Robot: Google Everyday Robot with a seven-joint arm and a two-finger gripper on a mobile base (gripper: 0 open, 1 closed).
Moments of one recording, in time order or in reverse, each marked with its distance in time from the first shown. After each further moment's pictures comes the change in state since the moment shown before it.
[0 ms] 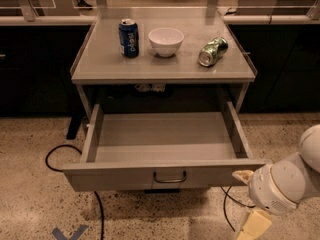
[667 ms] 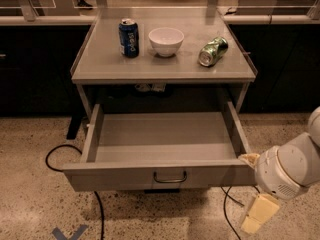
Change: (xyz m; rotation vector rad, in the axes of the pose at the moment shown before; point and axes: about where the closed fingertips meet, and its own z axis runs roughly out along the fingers) arm -0.020 -0.012 -0.041 0.069 0.043 -0.025
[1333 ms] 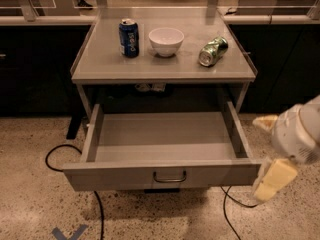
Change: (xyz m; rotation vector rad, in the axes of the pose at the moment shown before) arm -0.038 -0.037 -0.089 0.149 0.030 -0.055
